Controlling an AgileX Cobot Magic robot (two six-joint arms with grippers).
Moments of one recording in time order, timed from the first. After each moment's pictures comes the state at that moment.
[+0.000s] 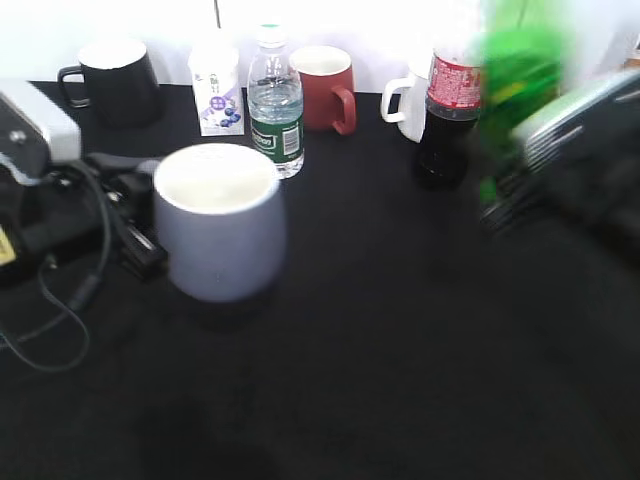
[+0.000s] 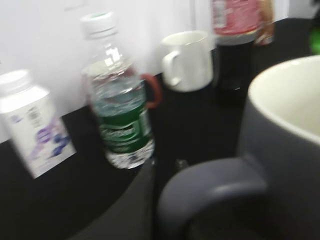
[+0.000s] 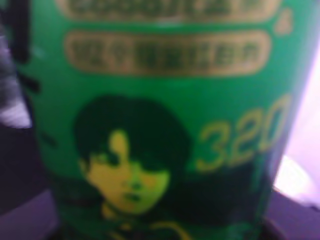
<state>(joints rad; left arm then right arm) -0.38 1.55 -0.41 0.44 -0.93 -0.09 0.38 1.60 -0.43 -0.10 -1.01 -0.36</state>
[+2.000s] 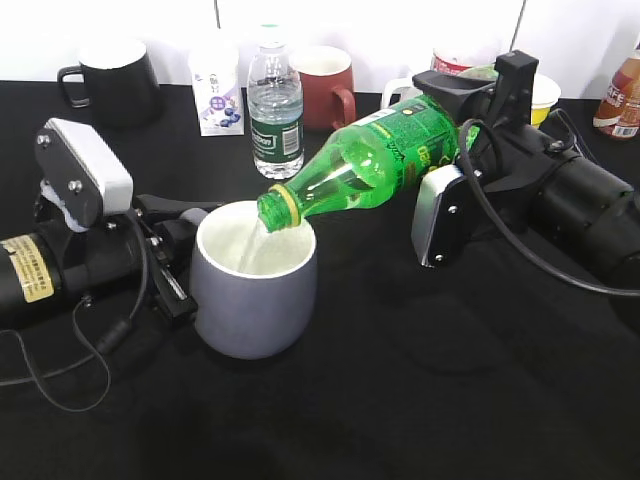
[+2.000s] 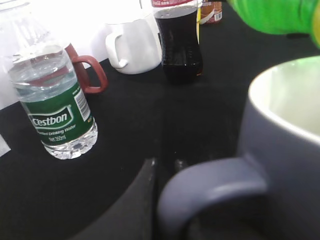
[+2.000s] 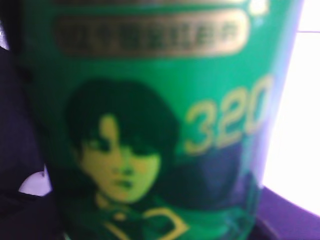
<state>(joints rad) -0.44 1.65 -0.41 0.51 -0.96 -0.06 0.46 1.73 -0.55 -0.13 -1.16 -1.51</state>
